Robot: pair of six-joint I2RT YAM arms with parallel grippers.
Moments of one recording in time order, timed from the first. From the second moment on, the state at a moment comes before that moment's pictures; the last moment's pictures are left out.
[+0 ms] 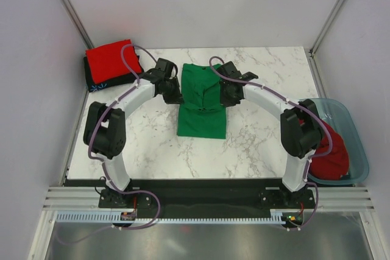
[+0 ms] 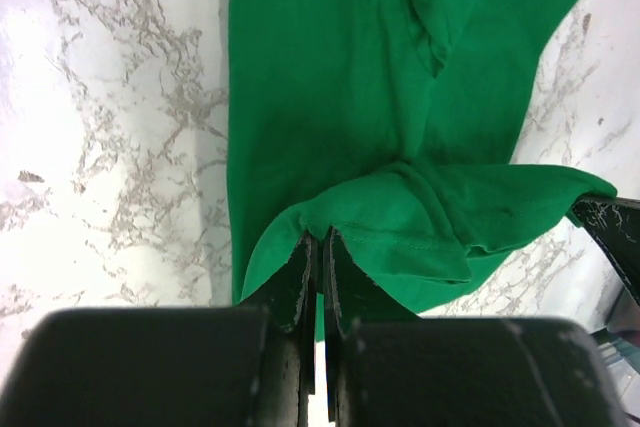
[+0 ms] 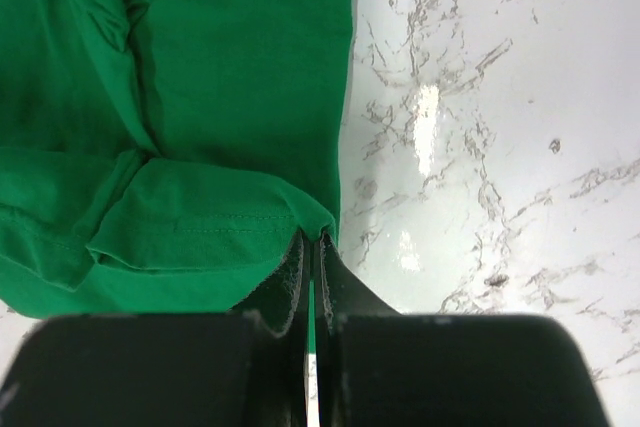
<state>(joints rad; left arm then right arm) -0.39 1.83 1.40 -0.57 0.16 -0.60 0.53 1.87 1.49 -0.69 0.14 0.51</state>
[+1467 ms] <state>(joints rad) -0.29 1.38 0.71 -0.33 0.43 -0.56 0.51 1.55 0.83 -0.34 -0.20 0.67</state>
